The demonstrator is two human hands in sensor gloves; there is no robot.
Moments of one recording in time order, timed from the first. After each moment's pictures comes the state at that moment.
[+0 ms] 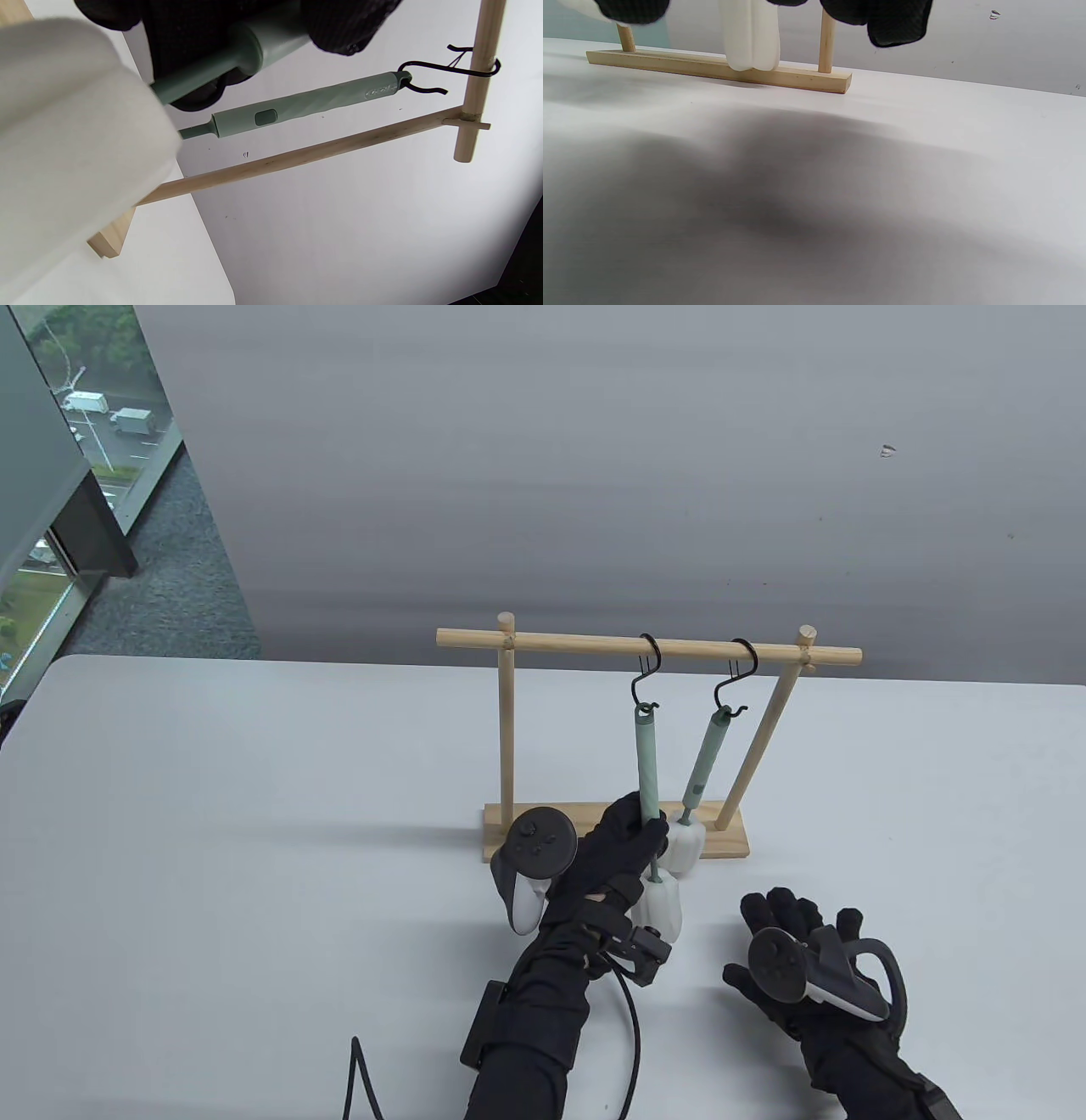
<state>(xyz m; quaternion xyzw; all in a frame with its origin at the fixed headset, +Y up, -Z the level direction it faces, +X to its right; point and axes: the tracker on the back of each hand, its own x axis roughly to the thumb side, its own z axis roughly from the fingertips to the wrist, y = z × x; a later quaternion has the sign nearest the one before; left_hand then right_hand) -0.001 -0.707 -0.385 -0.01 -0.13 0.61 0.78 0.251 -0.756 -0.310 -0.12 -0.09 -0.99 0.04</state>
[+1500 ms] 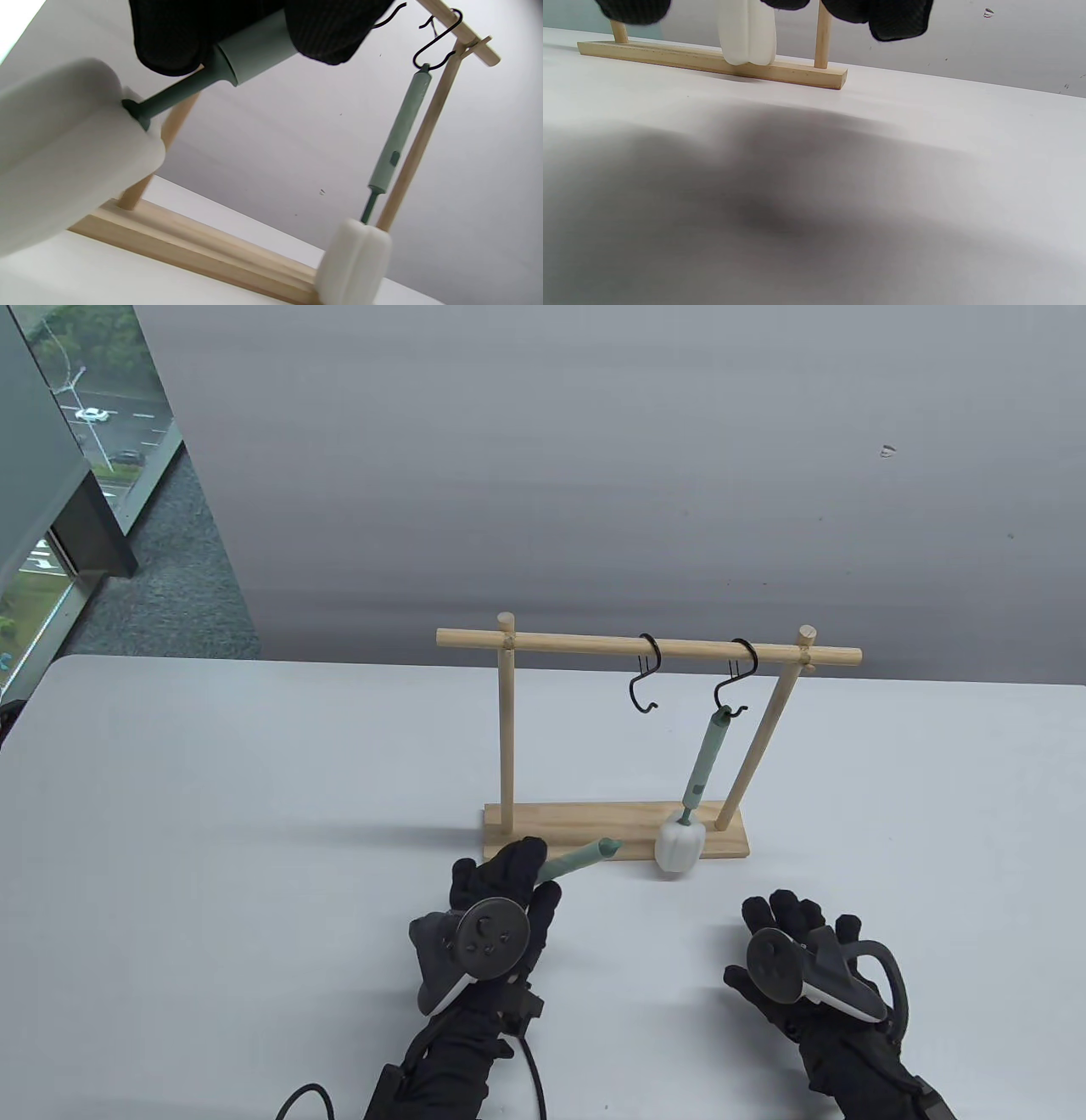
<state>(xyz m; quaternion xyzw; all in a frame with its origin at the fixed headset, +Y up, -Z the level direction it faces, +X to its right) -0.095 -0.700 -0.306 0.16 -0.09 0.22 0.96 0.250 -0.755 -0.308 -0.11 -0.10 -0.99 0.05</state>
